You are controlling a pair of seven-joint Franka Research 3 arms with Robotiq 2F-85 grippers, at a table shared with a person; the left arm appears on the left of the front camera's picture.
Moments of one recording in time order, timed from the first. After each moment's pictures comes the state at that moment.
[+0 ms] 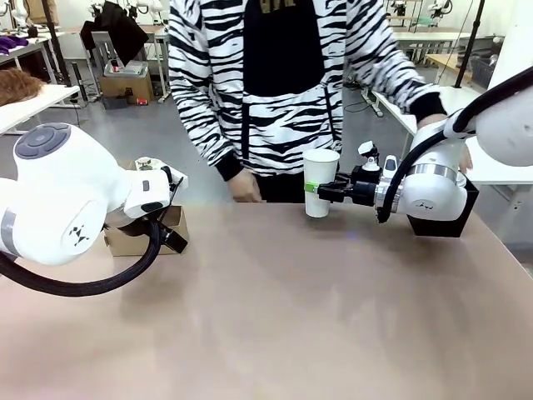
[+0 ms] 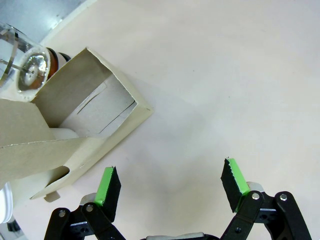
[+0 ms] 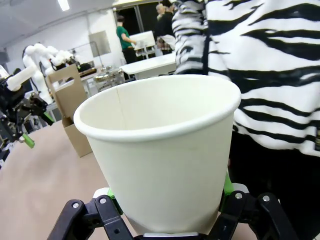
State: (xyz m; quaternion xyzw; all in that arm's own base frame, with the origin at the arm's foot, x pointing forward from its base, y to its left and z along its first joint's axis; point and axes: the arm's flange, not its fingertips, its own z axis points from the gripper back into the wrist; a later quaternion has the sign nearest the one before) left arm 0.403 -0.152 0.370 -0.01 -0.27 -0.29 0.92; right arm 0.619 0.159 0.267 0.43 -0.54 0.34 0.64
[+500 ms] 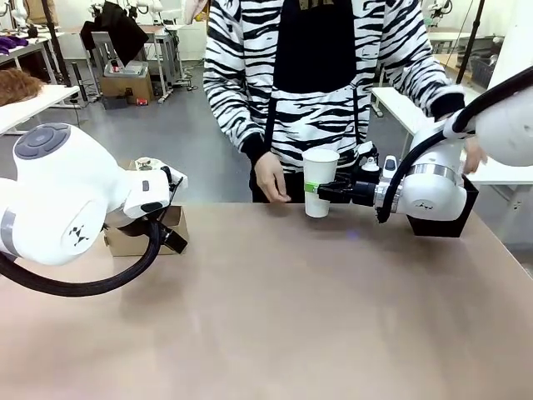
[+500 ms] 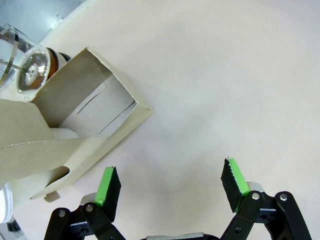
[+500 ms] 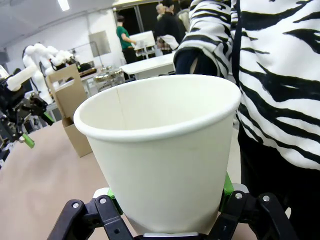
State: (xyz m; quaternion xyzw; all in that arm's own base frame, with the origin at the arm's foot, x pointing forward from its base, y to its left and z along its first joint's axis) left arm 0.403 -0.152 0.370 -0.01 -0.27 -0.29 0.92; right arm 0.619 0.159 0.267 0.43 -0.54 0.34 0.64
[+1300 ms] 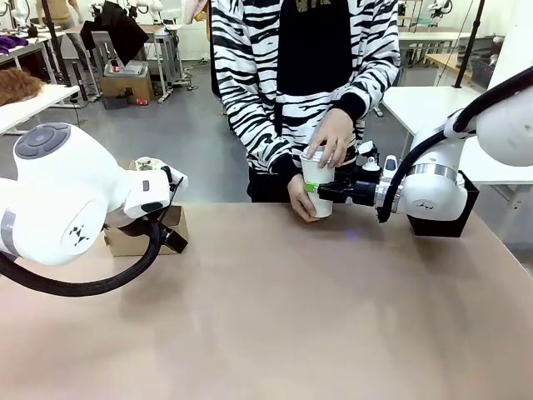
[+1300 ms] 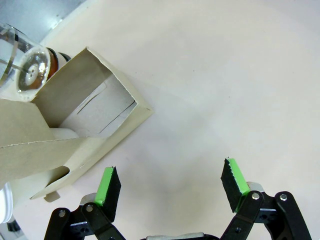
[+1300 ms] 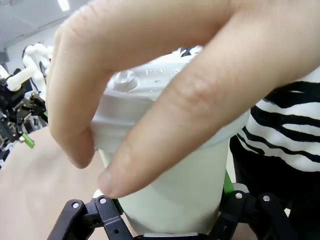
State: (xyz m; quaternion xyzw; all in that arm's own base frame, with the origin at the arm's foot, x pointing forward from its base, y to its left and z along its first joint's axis) left arm 0.403 -0.152 0.370 -0.01 -0.27 -0.29 0.92; right arm 0.619 0.159 0.267 0.43 -0.54 0.34 0.64
